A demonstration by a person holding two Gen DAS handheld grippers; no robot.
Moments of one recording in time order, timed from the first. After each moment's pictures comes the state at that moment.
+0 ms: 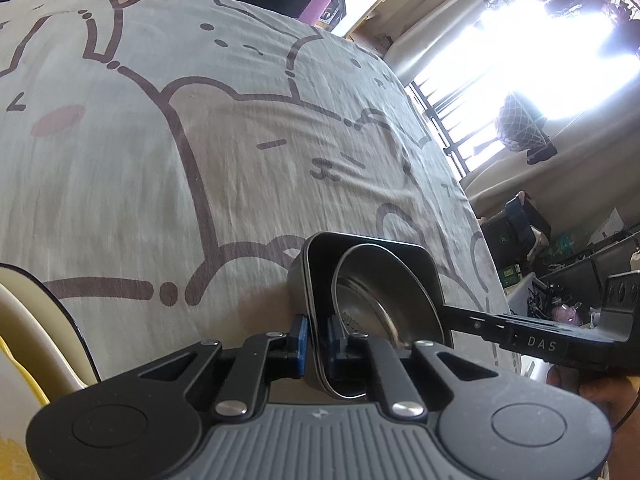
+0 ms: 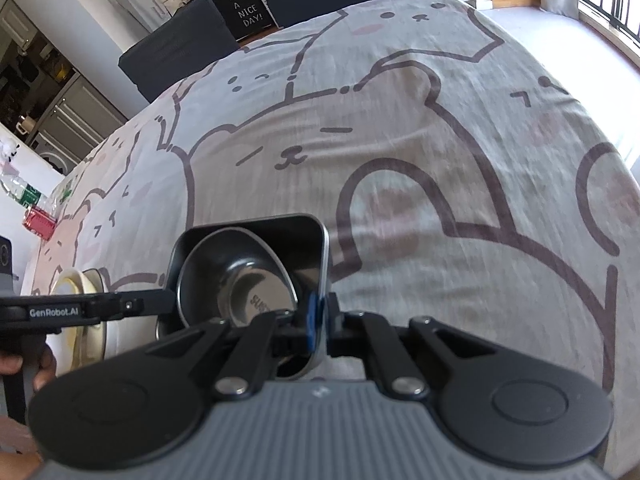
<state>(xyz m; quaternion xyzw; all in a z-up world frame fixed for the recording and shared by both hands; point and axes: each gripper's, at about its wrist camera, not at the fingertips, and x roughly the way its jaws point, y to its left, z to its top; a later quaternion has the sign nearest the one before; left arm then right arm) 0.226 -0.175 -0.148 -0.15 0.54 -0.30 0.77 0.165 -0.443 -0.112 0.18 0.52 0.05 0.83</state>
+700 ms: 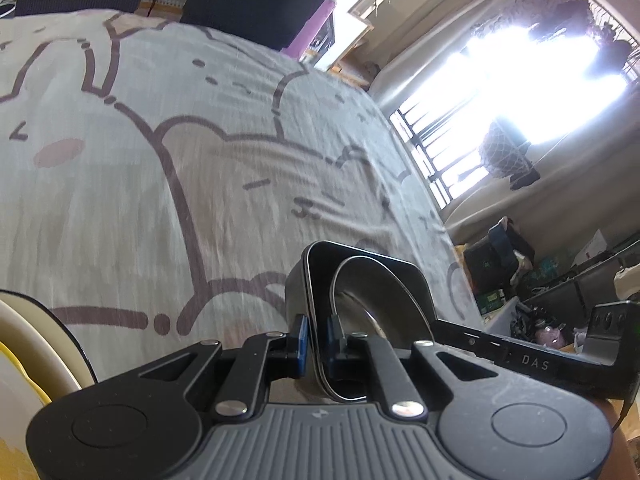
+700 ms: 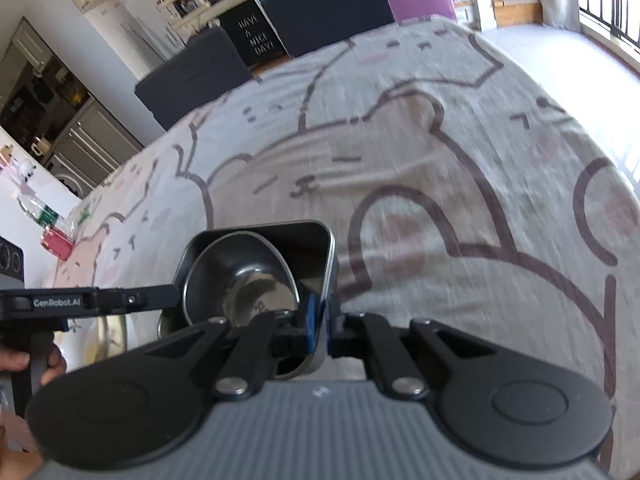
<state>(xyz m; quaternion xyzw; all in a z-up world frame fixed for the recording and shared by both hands) 0.224 -0.164 -0.122 -0.18 0.50 -0.31 0.79 0.151 -0.445 -0.093 0.20 0.47 0.06 0.86</state>
